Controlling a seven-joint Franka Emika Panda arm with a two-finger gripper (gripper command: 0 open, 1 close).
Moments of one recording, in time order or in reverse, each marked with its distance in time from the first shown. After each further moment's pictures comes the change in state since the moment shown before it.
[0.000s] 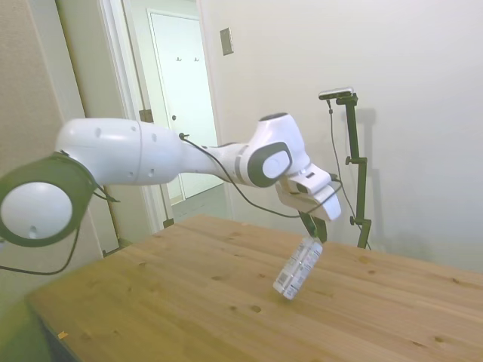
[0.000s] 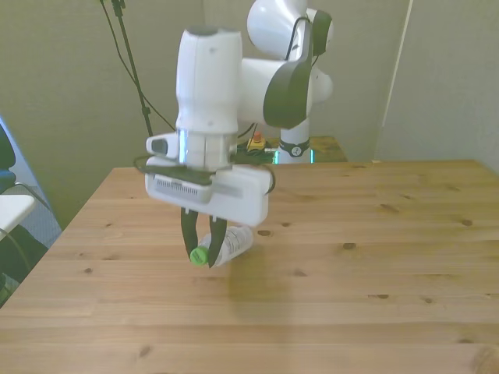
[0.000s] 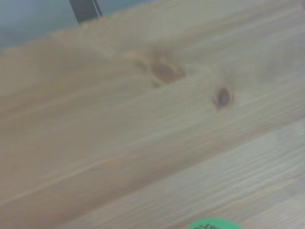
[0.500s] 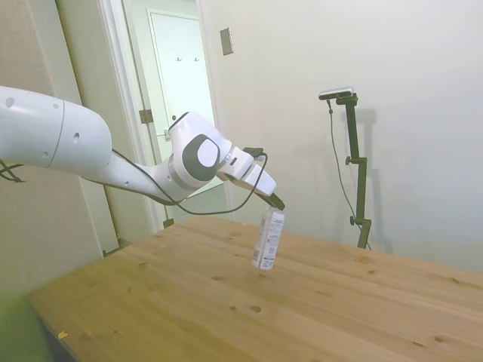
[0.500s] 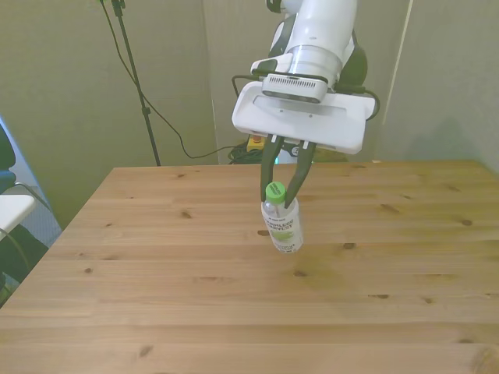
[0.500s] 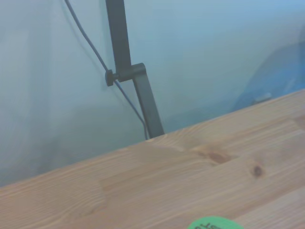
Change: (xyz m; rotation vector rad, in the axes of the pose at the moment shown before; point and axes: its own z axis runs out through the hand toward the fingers) arm -0.129 0.011 -0.069 0.209 0.331 -0.011
